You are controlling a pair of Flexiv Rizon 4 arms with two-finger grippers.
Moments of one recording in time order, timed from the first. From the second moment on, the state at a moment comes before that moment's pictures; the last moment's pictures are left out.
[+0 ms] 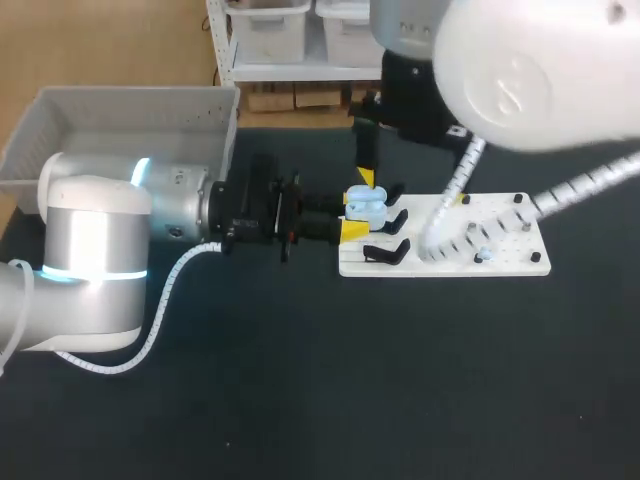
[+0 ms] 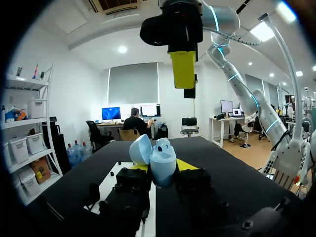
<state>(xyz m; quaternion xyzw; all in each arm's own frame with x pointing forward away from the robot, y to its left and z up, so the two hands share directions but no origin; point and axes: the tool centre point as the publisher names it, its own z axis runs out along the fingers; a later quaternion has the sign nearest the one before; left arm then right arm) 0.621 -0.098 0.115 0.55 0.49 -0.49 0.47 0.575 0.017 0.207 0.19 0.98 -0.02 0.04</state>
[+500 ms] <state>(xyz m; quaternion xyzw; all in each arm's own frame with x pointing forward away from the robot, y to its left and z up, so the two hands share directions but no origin) 0.621 -0.098 0.115 0.55 0.49 -0.49 0.47 0.571 -0.040 0.195 0.15 0.98 -0.05 0.11</state>
